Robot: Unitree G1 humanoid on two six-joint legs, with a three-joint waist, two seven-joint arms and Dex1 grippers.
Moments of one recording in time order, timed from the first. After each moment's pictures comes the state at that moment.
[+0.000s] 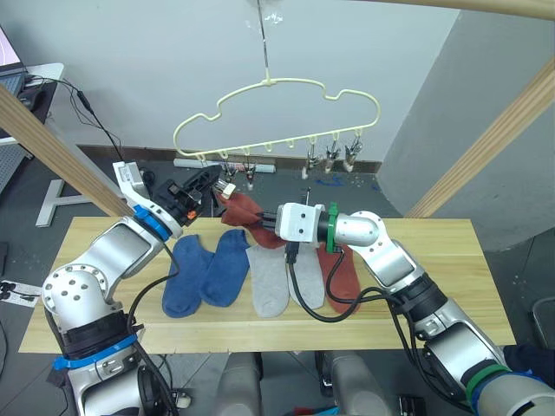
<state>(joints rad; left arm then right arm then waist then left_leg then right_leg) -0.44 0.41 0.52 -0.15 -1.50 1.01 0.08 -0.70 -0.25 0.45 0.16 -0.14 -0.14 0.77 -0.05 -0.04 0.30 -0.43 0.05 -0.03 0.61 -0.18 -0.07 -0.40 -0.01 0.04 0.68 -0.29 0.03</state>
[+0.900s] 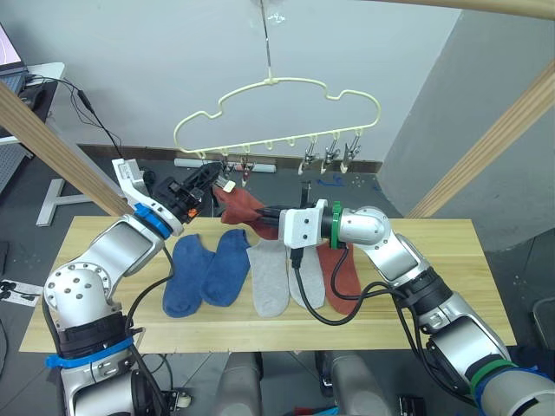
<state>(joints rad) -0.41 0.45 0.45 -0.17 -1.50 0.91 0.05 -0.73 -0.28 0.45 0.19 -0.21 -0.29 0.75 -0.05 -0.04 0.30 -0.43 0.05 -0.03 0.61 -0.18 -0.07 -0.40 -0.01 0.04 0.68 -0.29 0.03</state>
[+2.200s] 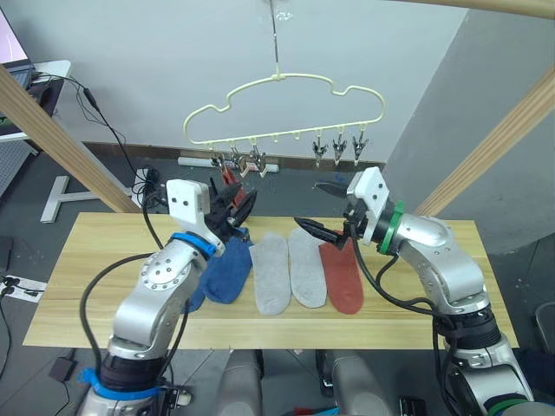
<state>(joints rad) -0.24 0.41 -0.03 -0.36 -0.37 0.38 -0.19 -0.49 -0.34 0.12 -0.29 0.28 0.52 0.76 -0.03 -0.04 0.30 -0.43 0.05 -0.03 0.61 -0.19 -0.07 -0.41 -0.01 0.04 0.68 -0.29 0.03</state>
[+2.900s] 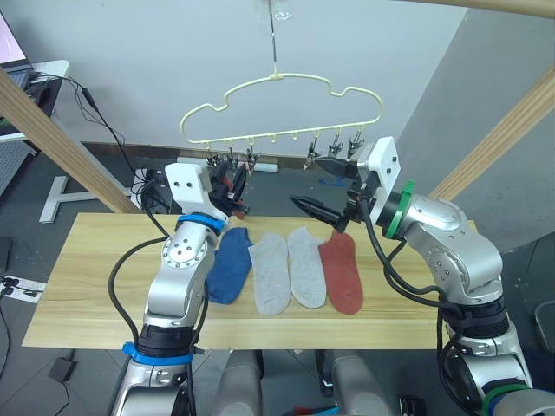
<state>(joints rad) -0.39 0.27 0.02 -0.16 -0.19 0.25 -0.13 -0.58 -0.35 0.08 -0.35 0.40 0.62 0.69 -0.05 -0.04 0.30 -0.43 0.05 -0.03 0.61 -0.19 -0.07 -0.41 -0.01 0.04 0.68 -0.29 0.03</state>
